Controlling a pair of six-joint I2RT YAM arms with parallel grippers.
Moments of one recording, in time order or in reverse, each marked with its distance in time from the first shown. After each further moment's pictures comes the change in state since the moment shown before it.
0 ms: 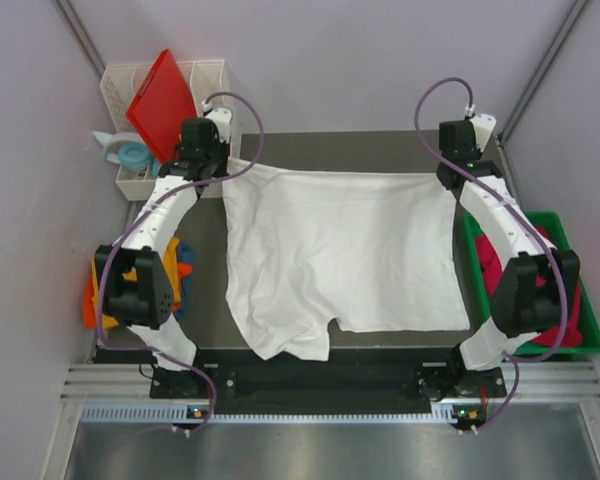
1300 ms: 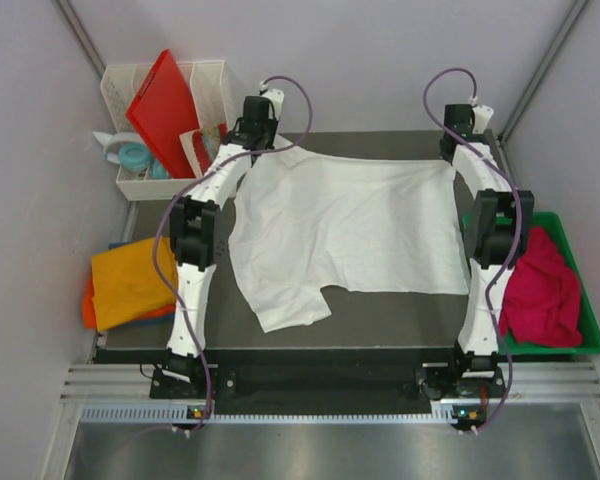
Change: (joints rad) left arm -0.136 0.782 0.824 -0.008 -0.108 0.023; right arm -0.157 0.704 0.607 0.013 -0.090 0.038
